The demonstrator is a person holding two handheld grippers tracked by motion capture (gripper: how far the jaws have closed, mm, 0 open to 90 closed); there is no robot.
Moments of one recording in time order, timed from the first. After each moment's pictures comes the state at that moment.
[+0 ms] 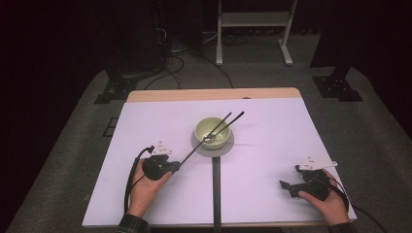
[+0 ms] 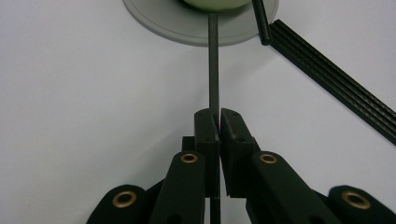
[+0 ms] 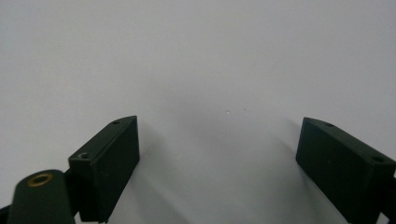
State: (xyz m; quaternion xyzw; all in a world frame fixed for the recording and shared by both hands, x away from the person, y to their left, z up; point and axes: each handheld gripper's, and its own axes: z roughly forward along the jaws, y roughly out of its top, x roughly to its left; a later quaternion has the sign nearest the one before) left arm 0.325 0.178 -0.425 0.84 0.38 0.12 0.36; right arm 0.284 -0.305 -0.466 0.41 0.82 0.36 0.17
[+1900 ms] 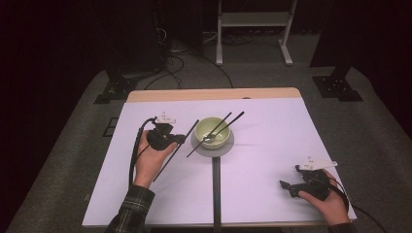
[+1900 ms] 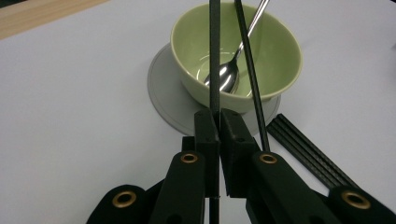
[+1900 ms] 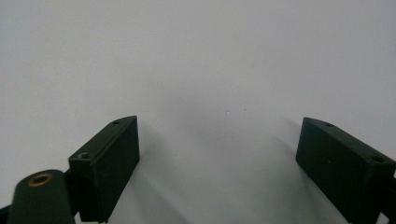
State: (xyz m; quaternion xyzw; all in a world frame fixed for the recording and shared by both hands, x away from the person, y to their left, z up) left arm 0.379 0.158 -0.363 0.83 0.38 0.13 0.38; right arm 0.284 -0.305 -0.466 0.41 0.82 0.36 0.17
